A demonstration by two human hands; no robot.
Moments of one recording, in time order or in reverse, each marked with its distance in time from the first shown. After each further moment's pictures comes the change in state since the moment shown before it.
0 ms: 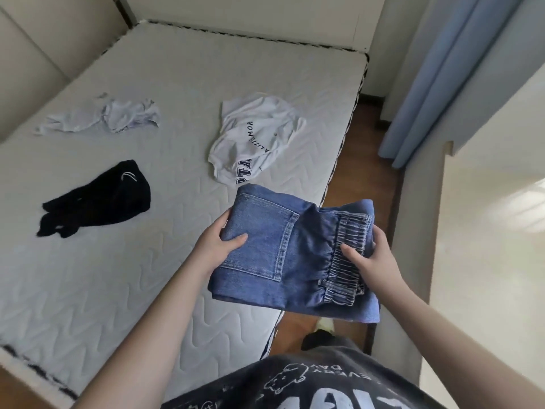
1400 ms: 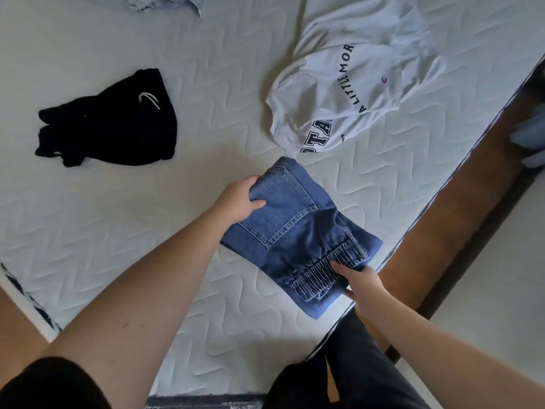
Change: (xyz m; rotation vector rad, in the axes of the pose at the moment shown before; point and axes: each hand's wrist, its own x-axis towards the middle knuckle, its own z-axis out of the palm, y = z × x) left_hand 0.268 -0.142 -0.123 0.546 0.024 -0.220; right_hand 0.210 0.071 0.259 0.158 -0.254 0.843
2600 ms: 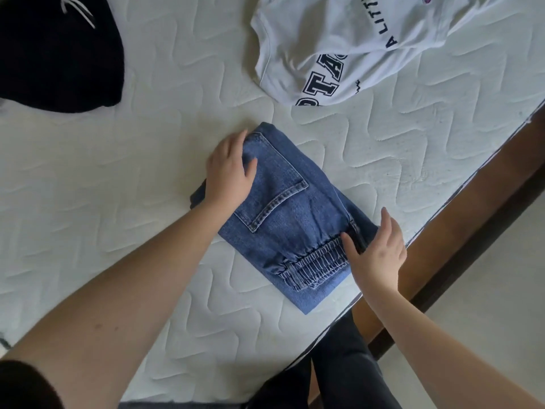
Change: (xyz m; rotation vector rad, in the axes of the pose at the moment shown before) left_hand 0.069 -0.053 0.110 0.220 0.423 0.084; right_hand 0.109 0.022 -0.017 -1.003 0.491 -0.771
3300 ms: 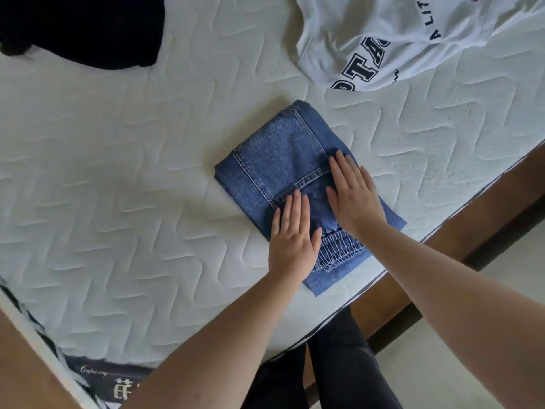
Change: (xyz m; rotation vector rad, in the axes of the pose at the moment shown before) left_hand -0.170 0.067 0.082 0.130 -0.163 -0.074; right_hand 0.055 -0.062 0.030 -0.389 -0.220 -0.709
